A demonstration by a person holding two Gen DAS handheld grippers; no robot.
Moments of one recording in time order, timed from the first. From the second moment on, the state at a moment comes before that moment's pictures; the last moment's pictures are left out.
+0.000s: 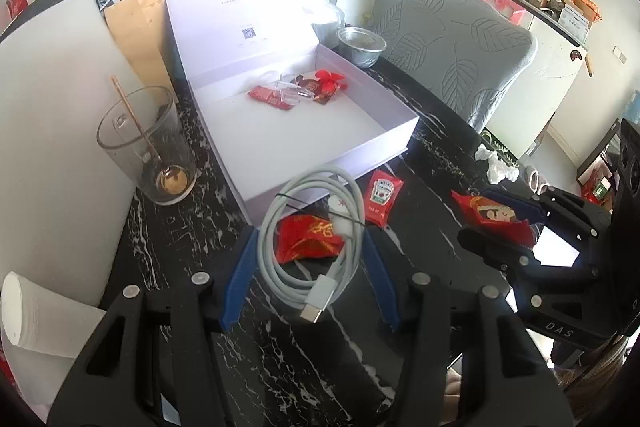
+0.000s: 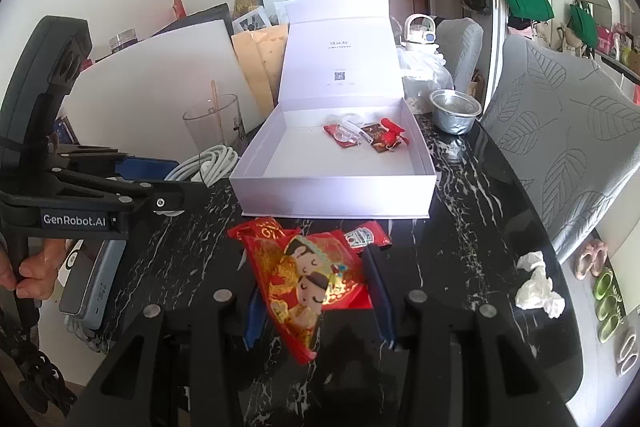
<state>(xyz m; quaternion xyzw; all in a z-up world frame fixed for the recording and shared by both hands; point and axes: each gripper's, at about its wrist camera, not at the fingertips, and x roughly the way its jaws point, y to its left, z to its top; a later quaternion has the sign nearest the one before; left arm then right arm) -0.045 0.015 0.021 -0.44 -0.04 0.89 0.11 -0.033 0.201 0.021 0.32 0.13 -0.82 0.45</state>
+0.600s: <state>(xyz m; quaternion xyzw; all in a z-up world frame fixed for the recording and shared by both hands) -0.097 0.026 0.045 -0.42 -0.03 0.90 0.12 -0.084 0.172 0.049 0.29 0.15 -0.82 0.46</state>
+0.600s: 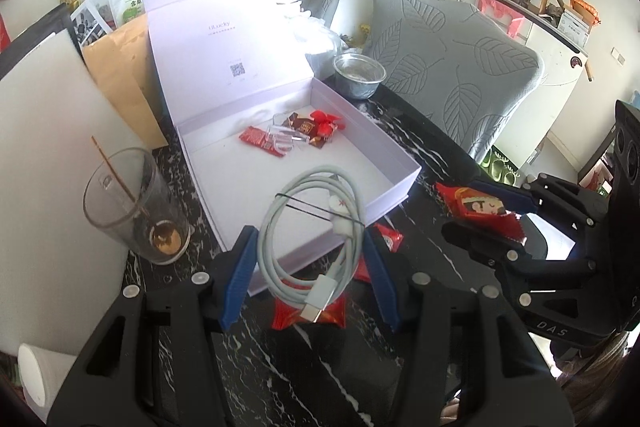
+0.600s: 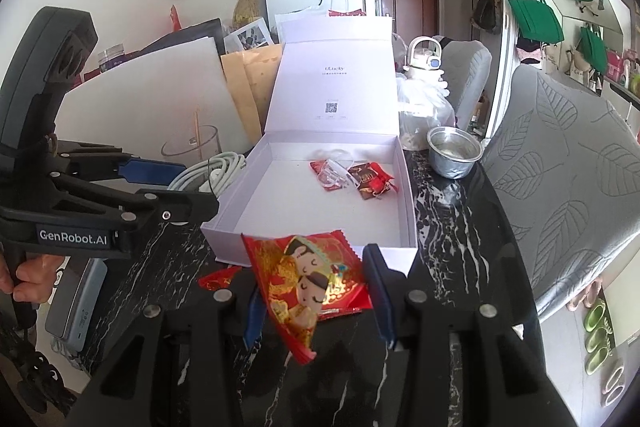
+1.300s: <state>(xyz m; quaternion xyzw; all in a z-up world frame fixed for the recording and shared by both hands) -0.171 0.027 0.048 -0.42 -0.01 0.90 0.10 -0.143 0.120 0.061 0.28 0.18 -0.81 0.48</state>
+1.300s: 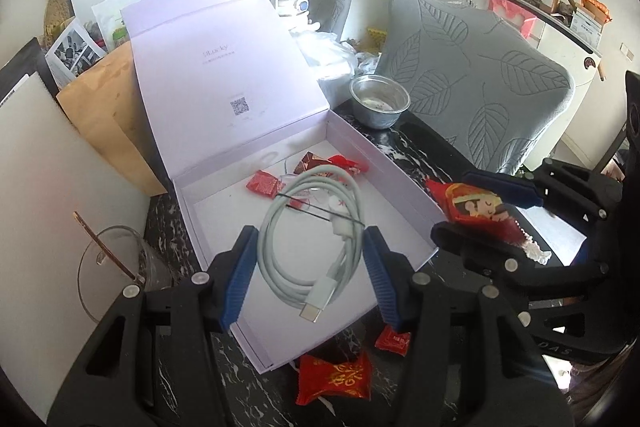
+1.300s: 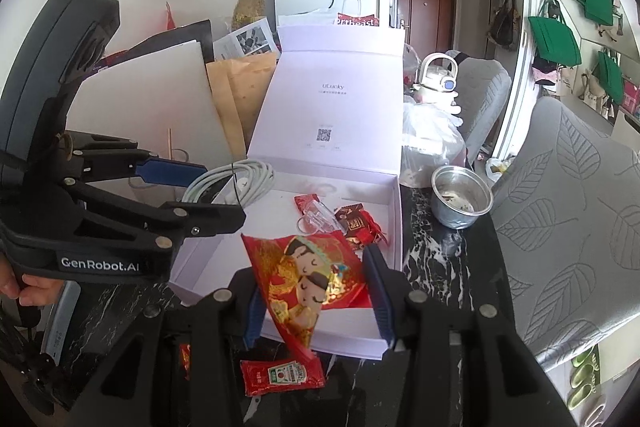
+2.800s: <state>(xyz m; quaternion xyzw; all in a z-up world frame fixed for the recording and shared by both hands) -0.316 0.019 -0.032 -0.49 0.01 0.87 0.05 -0.267 0.020 0.011 0.31 0.24 -0.78 0.49</state>
